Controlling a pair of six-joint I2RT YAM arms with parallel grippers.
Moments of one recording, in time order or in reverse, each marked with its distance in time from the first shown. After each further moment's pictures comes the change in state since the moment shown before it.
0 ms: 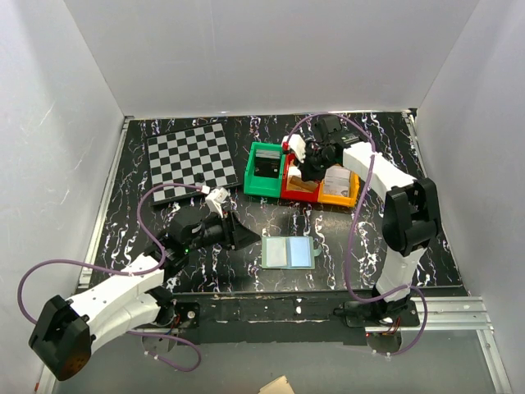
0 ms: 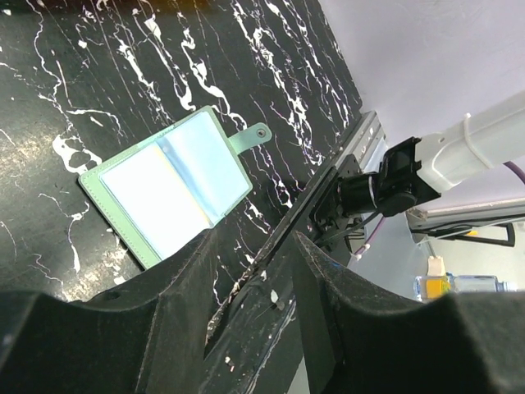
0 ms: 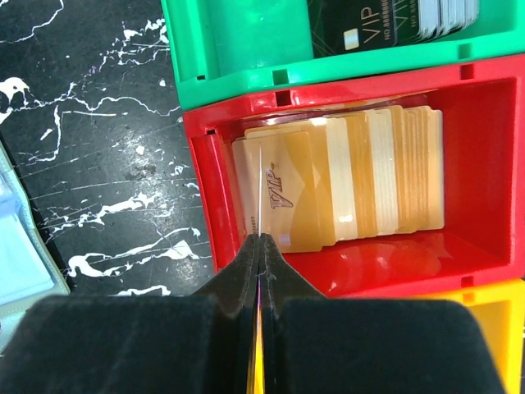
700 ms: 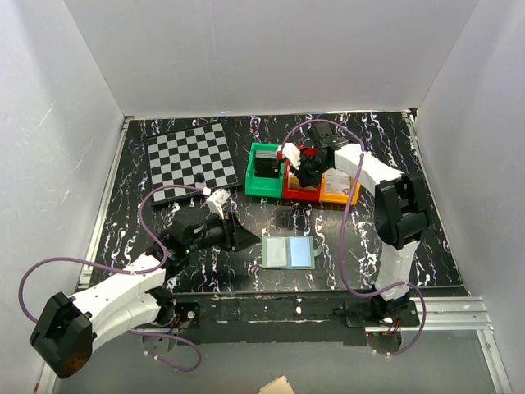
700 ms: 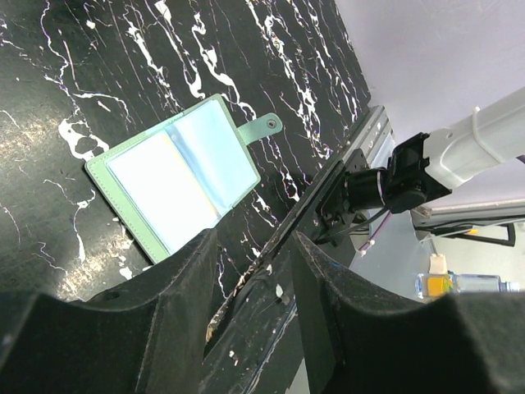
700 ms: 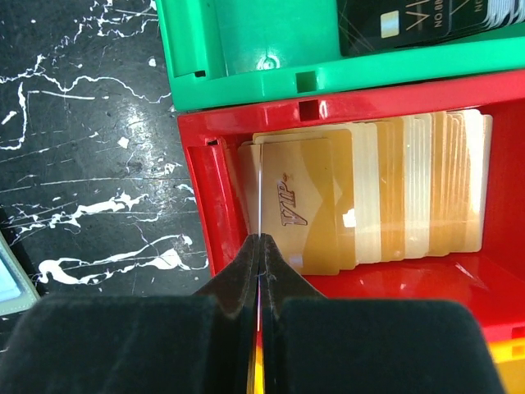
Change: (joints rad) left arm 0.000 0.026 -0.014 0.000 0.000 -0.002; right arm 0.021 0.087 0.002 0.008 0.035 -0.052
